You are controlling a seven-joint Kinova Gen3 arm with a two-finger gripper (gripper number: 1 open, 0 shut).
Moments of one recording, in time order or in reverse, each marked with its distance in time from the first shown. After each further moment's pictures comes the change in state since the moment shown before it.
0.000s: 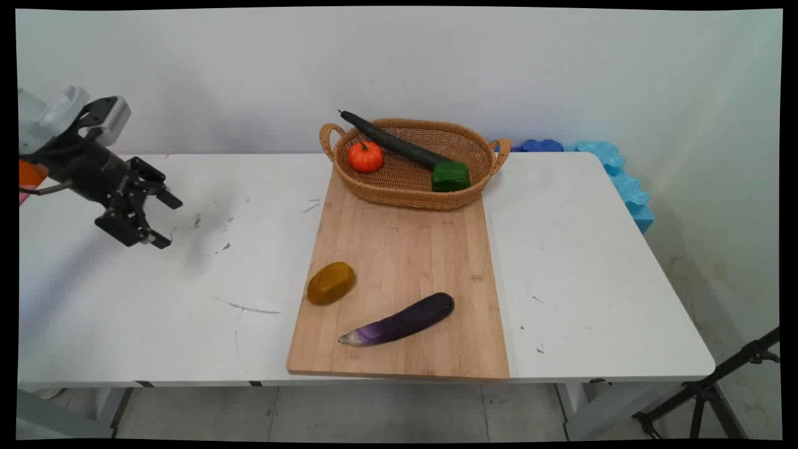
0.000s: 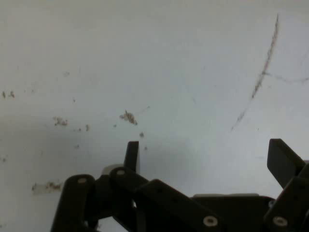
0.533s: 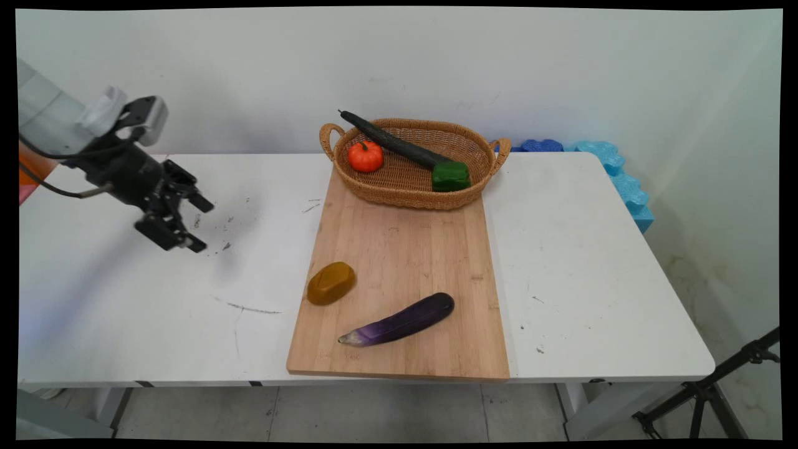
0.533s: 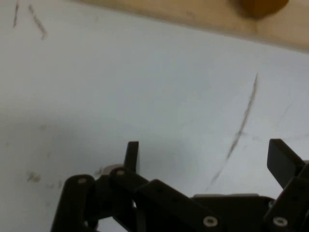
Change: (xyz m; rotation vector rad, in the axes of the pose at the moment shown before) arm 0.056 0.024 0.021 -0.008 0.017 -0.038
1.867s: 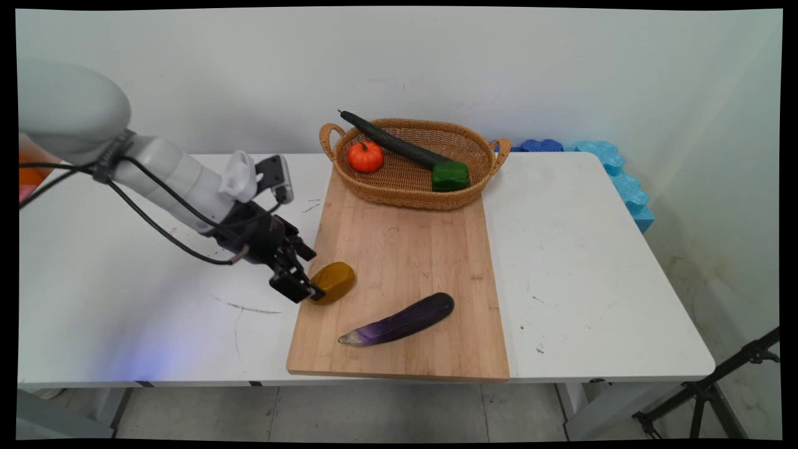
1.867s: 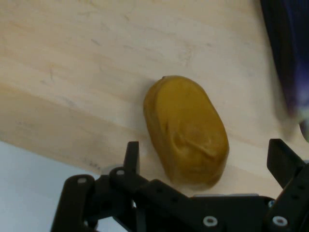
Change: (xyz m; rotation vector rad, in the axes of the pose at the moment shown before) arm 0.102 0.088 0.129 -0.016 0.085 -0.143
